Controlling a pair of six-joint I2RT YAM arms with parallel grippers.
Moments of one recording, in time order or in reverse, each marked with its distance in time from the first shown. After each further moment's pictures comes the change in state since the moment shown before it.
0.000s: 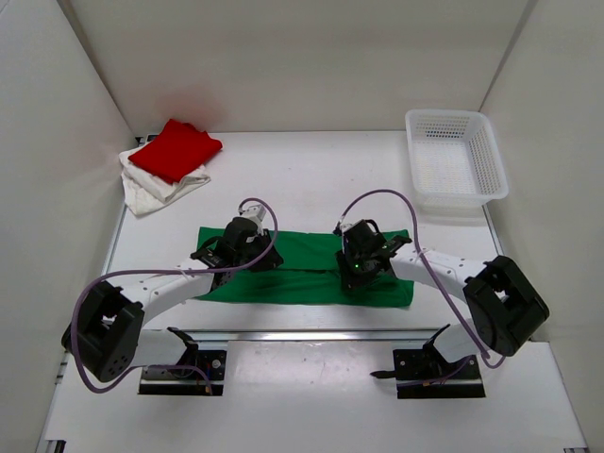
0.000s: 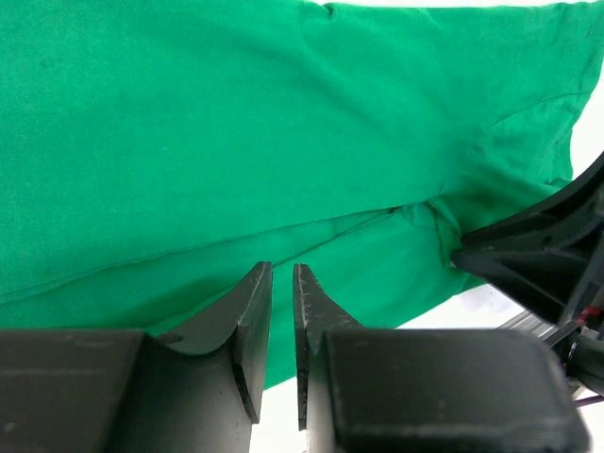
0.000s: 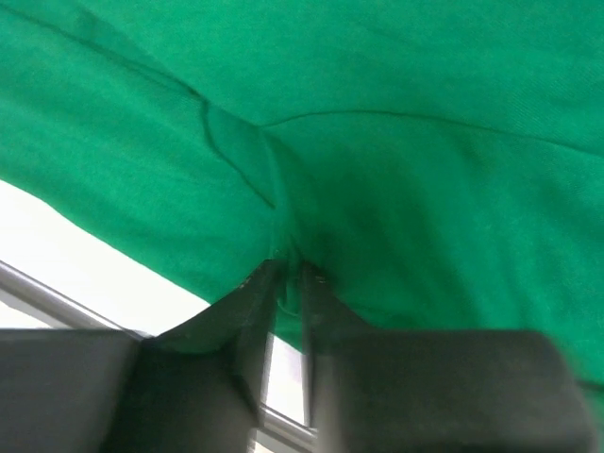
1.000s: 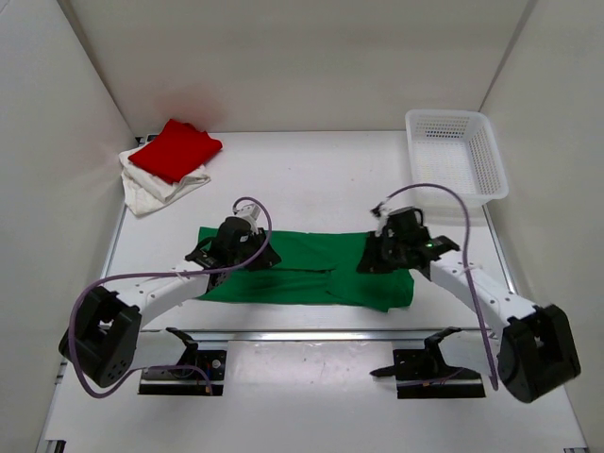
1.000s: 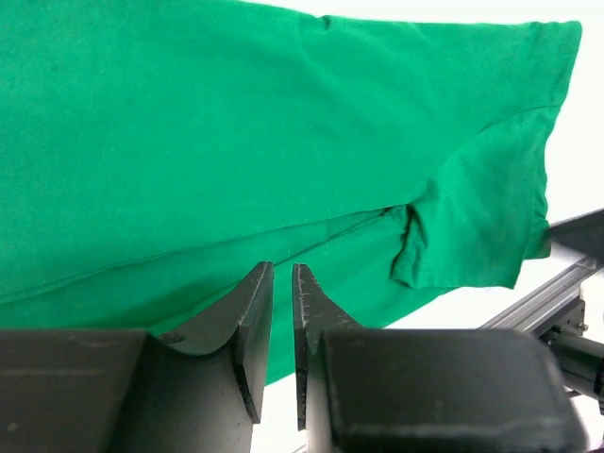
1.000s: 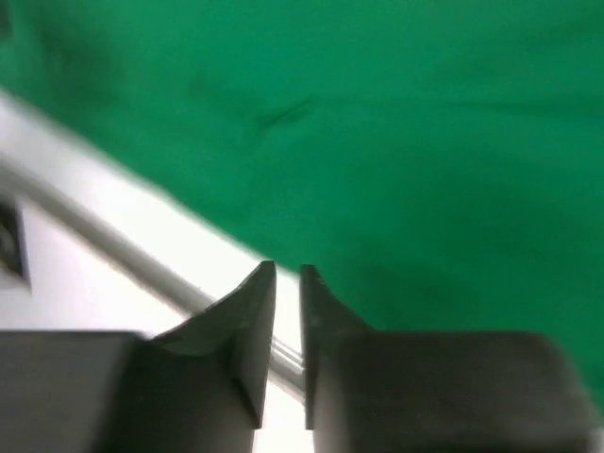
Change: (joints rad) left arm 0.045 -0.031 -0.023 0.029 0.049 -0.016; right arm -0.193 -0.247 -0.029 -0.059 -0.199 0.068
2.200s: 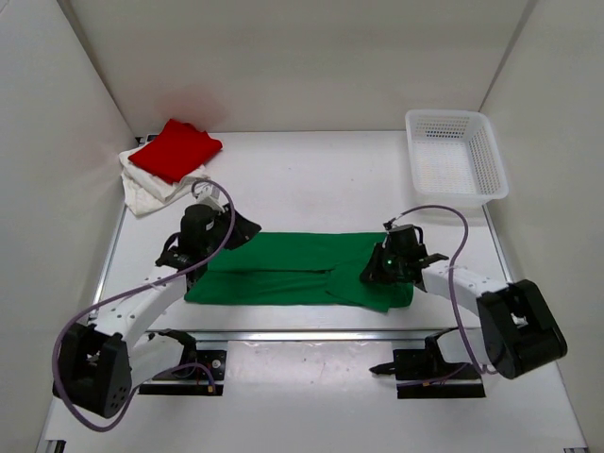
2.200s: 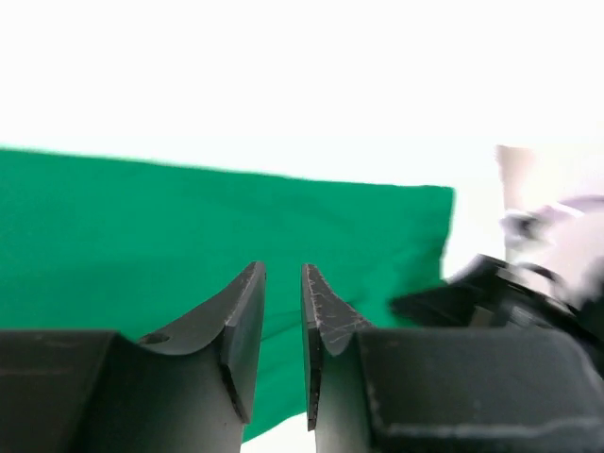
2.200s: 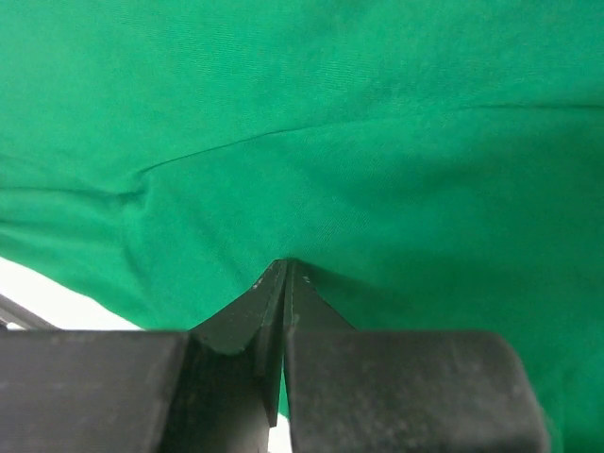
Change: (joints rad) left arm 0.280 -0.145 -0.034 0.055 0.061 -0.093; right arm -0.138 0.051 -0.257 0.359 0.090 0.206
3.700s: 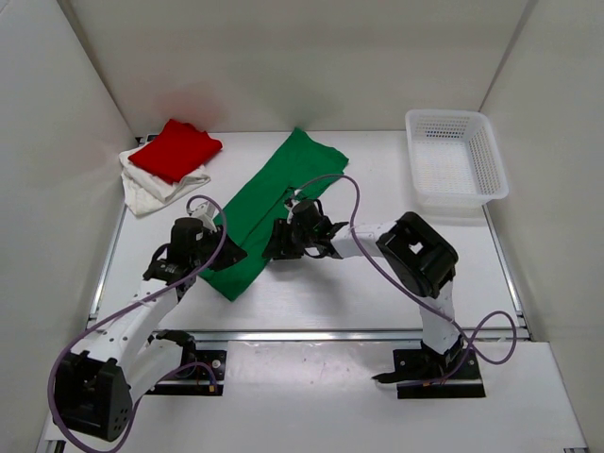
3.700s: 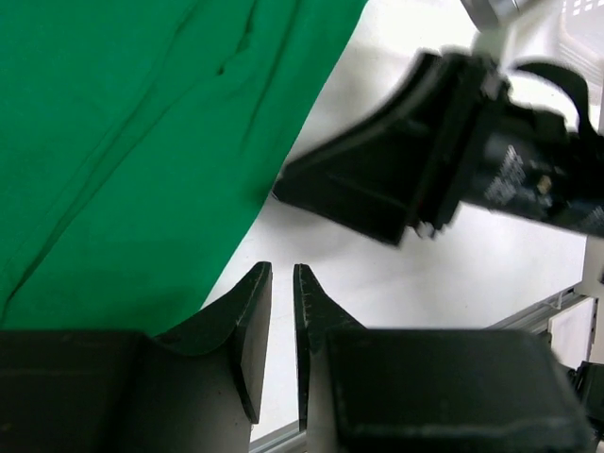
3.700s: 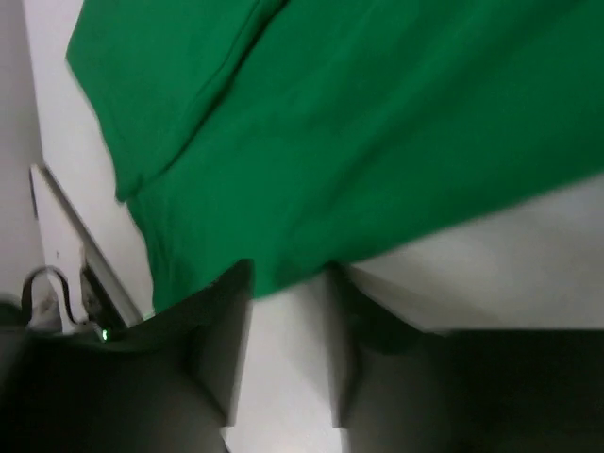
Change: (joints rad) left arm 0.040 -0.163 -0.018 -0.299 0.082 0.168; right arm 0.431 0.761 0.665 0.320 -0.104 0.204
